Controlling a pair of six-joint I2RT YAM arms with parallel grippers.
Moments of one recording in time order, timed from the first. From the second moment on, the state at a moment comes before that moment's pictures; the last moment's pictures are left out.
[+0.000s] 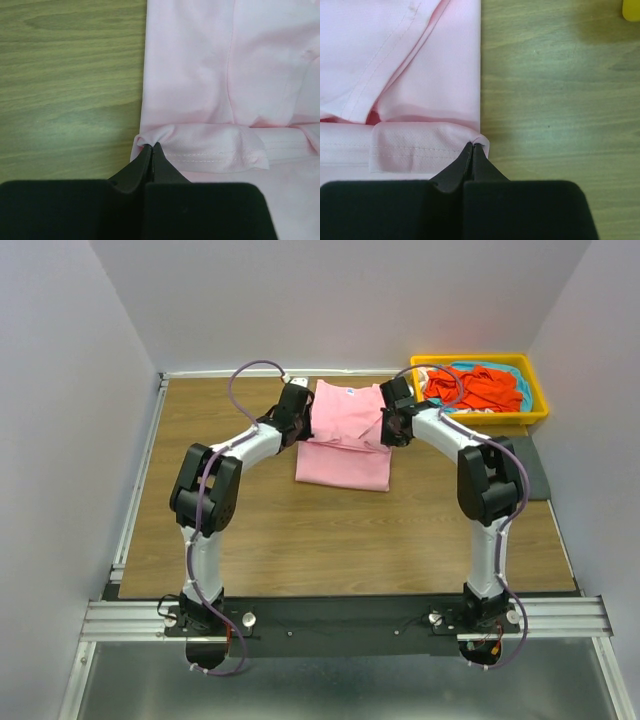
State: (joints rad) left arm -0.43 2.01 1.45 -0.13 -0.12 -0.35; right arm 0.37 2.08 1.61 -0.53 0.20 0.37
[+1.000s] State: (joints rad) left arm -0.58 1.76 1.25 -0.10 -0.13 -0.38; right arm 0.41 1.88 1.47 -0.38 0.08 0.37
